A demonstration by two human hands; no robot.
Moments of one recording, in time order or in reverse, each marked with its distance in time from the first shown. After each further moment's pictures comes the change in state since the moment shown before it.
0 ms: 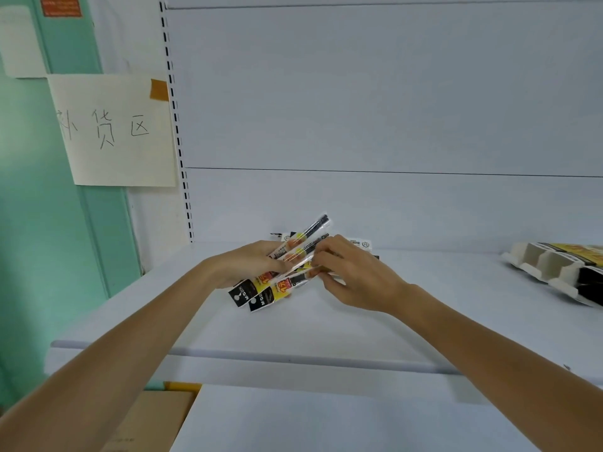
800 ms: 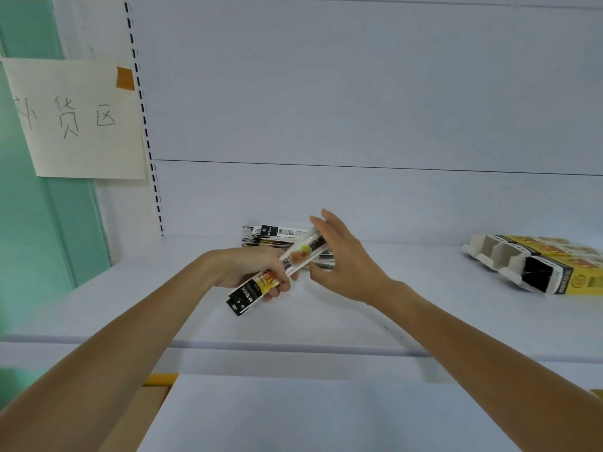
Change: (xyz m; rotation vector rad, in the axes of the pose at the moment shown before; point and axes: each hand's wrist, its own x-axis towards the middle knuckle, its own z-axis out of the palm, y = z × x) left_hand 0.006 0.030 0.040 -0.205 -0.244 -0.173; right_hand -0.025 0.002 -0.029 0.244 -0.107 0.504
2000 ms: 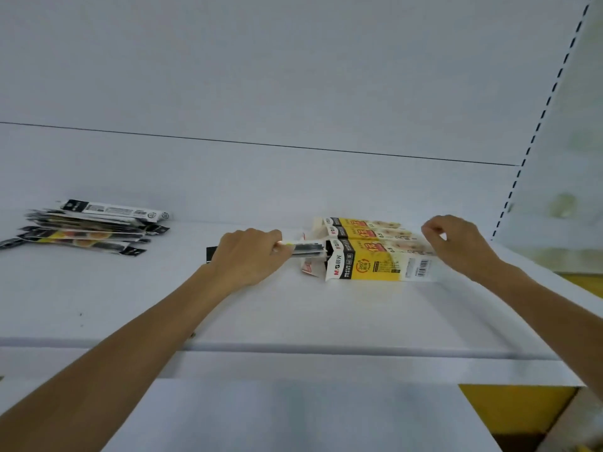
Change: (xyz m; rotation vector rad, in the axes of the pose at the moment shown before) left_hand 0.181 0.148 0.279 1.047 0.742 0.271; right_hand -0.199 0.349 -0.289 -0.245 0.140 0.517
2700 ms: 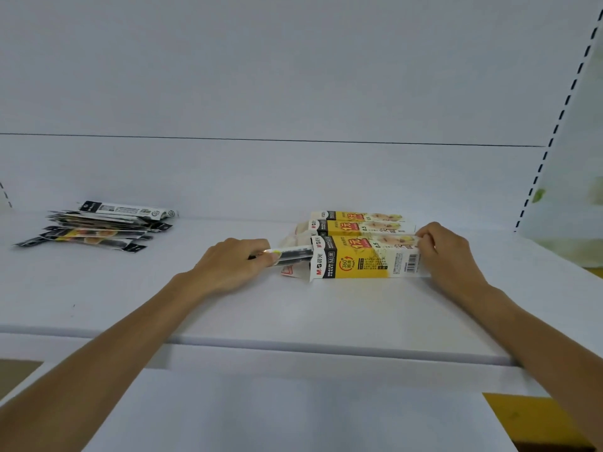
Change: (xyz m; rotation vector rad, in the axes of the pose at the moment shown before) left_hand -0.011 0.011 0.006 -0.221 -0.154 -0.130; right_hand -0.006 0.027 0.034 0.240 0.084 -0.034
